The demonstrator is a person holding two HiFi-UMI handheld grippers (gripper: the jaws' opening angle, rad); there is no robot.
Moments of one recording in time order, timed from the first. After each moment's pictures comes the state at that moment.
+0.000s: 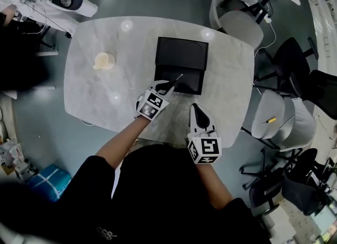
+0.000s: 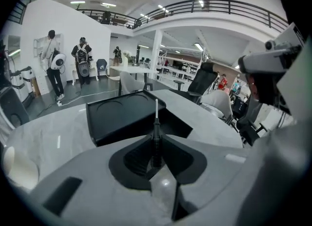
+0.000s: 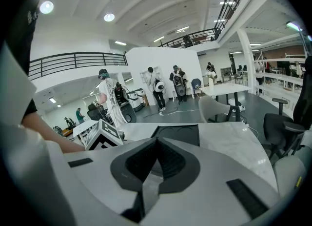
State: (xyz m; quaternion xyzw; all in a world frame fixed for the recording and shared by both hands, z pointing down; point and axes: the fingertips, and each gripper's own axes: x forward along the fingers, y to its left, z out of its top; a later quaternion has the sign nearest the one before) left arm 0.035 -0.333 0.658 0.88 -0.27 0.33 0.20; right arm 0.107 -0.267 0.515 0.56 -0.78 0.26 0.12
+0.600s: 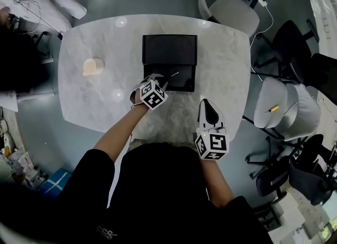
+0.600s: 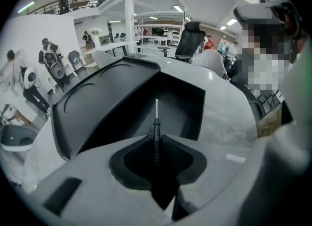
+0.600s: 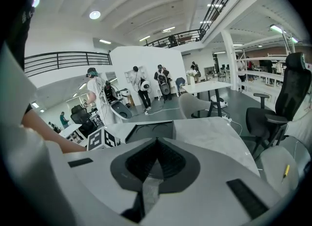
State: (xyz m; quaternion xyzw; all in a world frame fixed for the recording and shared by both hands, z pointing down) left arm 0.051 -0.342 0.751 0.84 -0.15 0.51 0.12; right arm 0.186 -0.275 0.546 0.63 -0.72 0.28 0.12
